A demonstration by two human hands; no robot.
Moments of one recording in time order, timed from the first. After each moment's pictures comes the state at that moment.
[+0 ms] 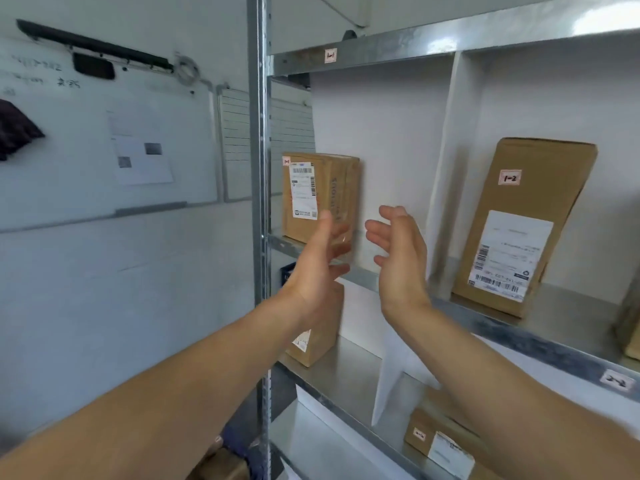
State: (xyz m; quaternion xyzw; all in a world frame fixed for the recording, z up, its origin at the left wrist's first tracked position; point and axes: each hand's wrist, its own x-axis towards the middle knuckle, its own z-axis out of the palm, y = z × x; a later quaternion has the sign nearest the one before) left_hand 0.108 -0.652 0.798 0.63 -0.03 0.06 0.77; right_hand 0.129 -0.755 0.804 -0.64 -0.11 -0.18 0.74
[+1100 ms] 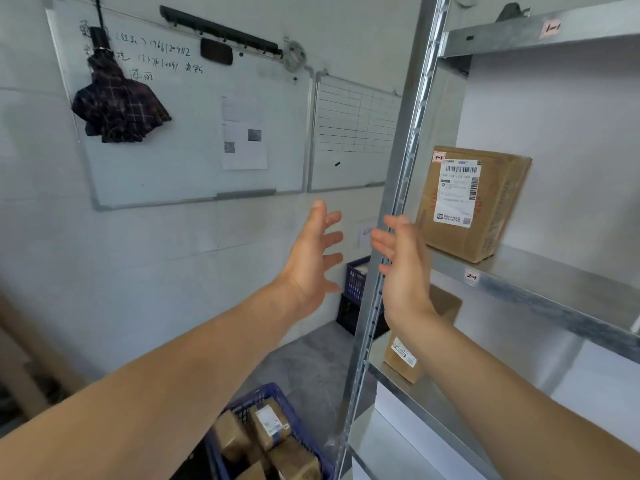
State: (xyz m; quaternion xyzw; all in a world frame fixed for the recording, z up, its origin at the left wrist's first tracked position) left_hand 0.103 -0.391 0.776 0.60 0.06 0.11 0.79; right_hand 0.131 -0.507 0.768 -0.66 -0.15 -0.10 0.73
